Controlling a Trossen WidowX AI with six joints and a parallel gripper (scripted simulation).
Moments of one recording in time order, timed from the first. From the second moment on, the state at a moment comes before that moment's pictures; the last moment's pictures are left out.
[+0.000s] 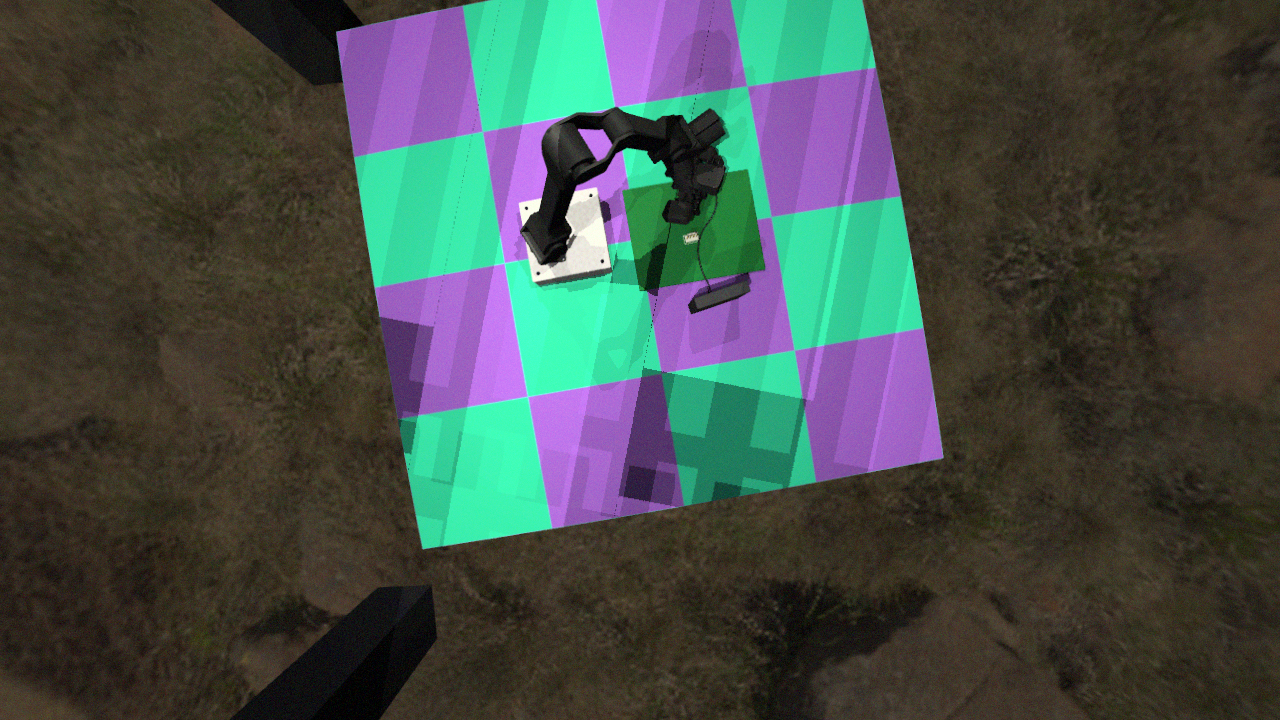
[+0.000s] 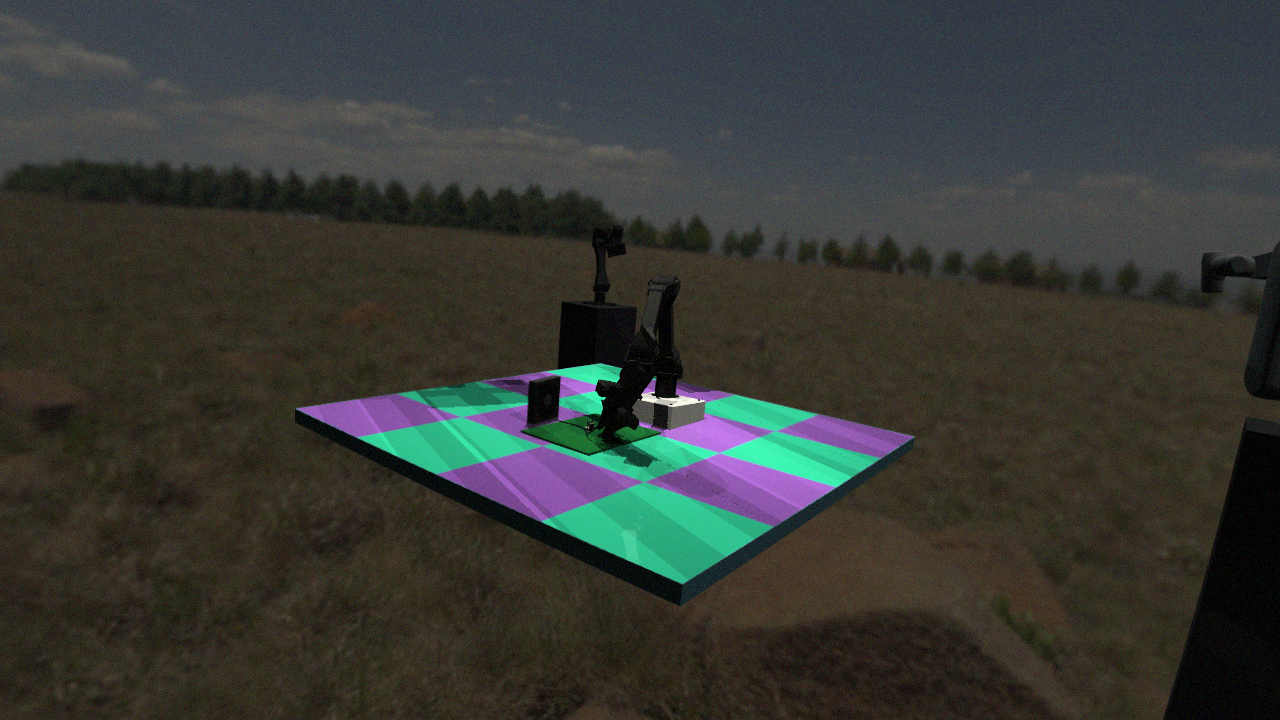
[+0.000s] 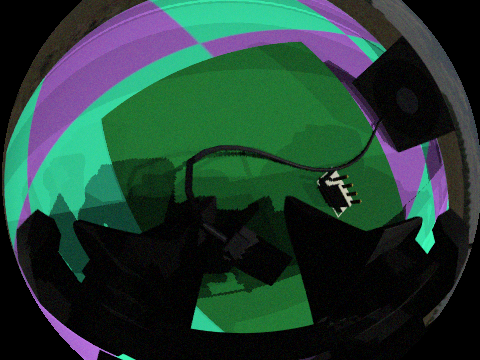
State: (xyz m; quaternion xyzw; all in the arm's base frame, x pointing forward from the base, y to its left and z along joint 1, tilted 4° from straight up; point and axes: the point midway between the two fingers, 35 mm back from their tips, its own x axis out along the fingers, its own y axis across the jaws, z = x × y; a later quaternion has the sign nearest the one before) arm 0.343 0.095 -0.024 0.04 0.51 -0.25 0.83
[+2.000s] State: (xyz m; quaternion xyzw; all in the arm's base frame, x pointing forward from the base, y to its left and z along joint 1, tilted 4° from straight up) arm 0.330 0.089 0.086 0.48 0.49 -0.51 0.51
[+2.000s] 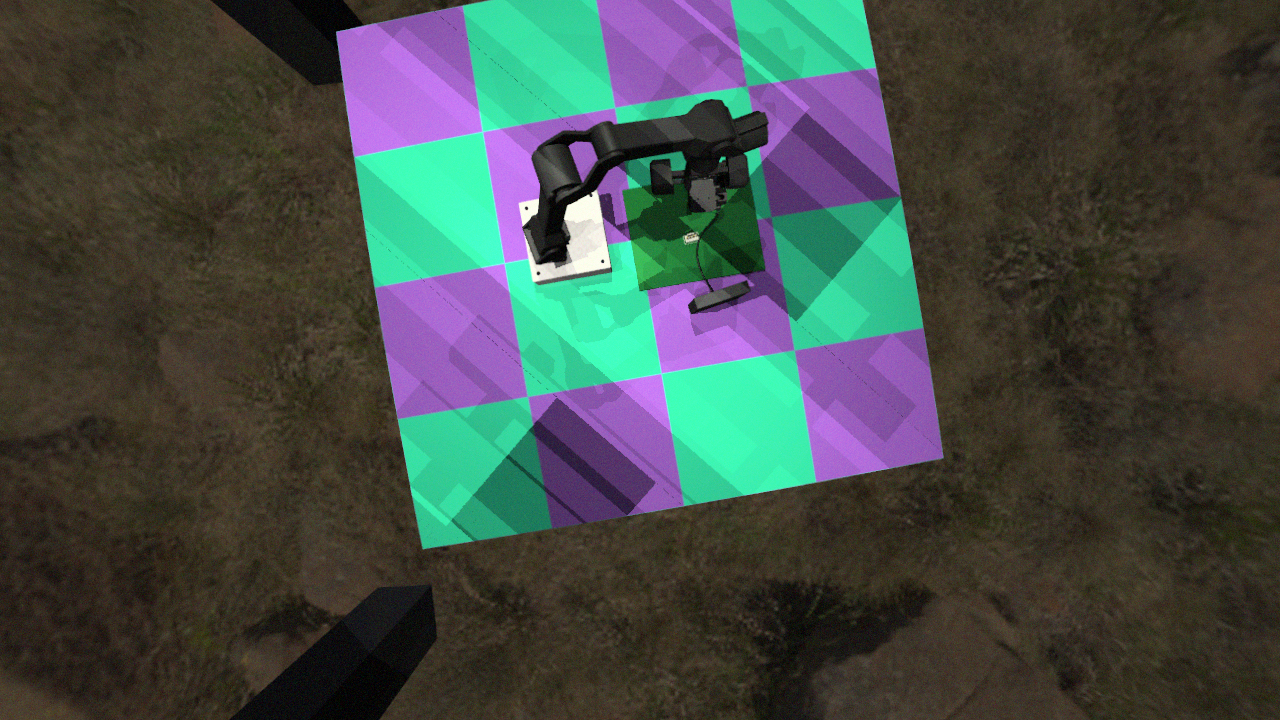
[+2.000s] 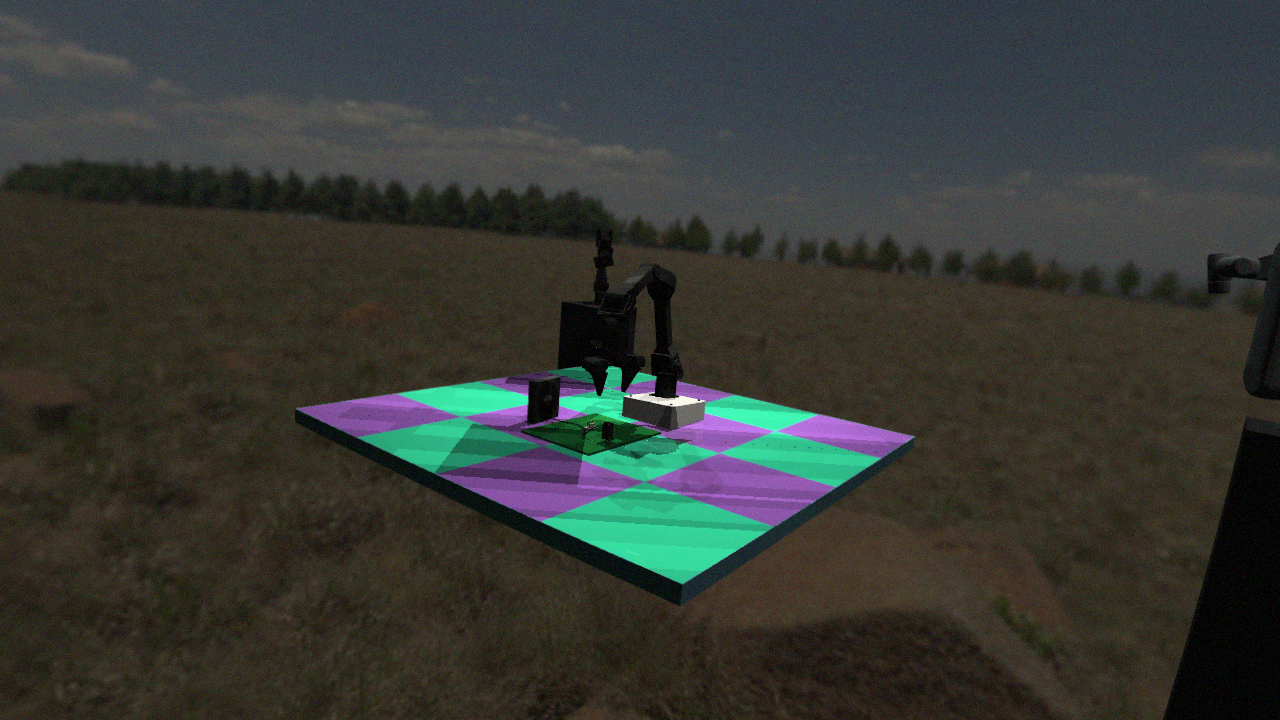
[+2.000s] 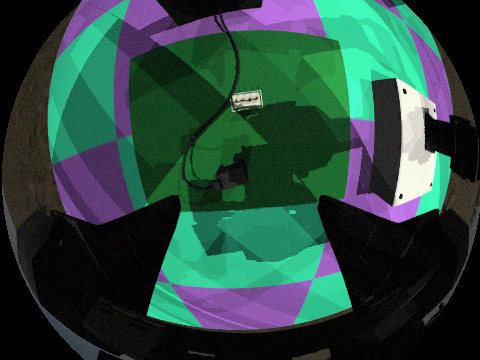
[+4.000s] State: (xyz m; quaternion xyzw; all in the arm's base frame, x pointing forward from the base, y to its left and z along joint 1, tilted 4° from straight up) arm 0.341 0.096 0.005 0.69 0.11 -0.70 0.13
